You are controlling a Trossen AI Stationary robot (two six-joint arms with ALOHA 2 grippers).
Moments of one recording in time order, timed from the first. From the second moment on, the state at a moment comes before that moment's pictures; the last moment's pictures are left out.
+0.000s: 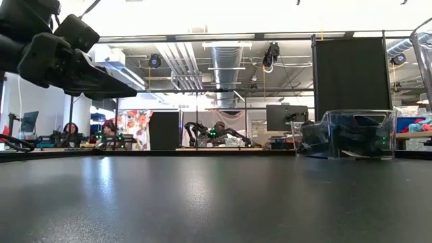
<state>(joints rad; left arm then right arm) -0.28 0.98 0.12 0.60 -0.41 -0.03 0.98 1.80 1.24 -0.95 0.01 2.10</state>
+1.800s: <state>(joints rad) -0.27 0.96 0.12 0.61 -0.41 0.00 0.94 1.79 1.17 -0.97 0.03 2.16</state>
